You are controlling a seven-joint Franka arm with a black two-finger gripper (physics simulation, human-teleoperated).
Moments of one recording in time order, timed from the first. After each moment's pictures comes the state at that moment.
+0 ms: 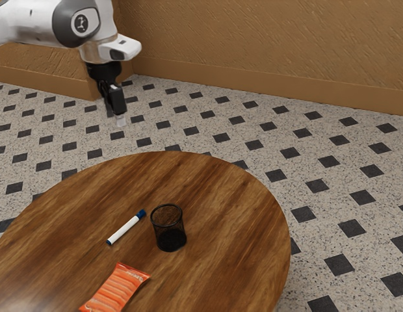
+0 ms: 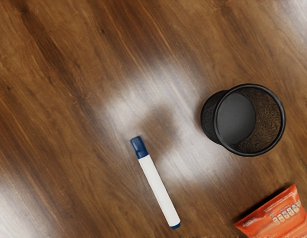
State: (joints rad) arm -0.06 0.09 0.10 -1.56 0.01 1.63 0.62
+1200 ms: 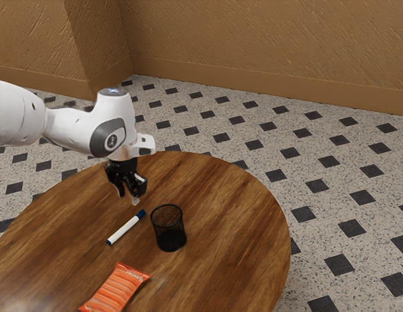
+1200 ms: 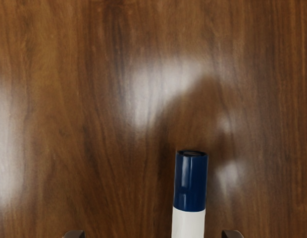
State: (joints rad) arm -0.04 0.30 0.12 -2.00 0.06 2.23 0.11
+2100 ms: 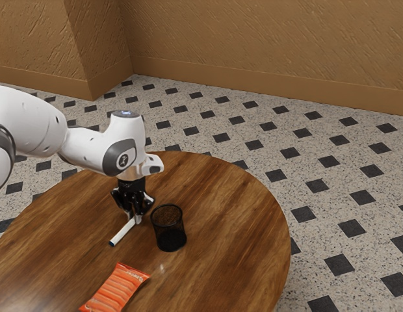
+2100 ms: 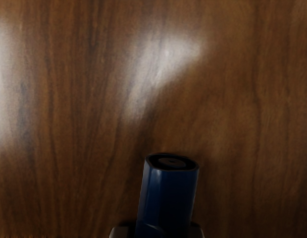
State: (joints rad) arm -0.05 0.41 0.11 -1.99 0.03 2.25 -0.09
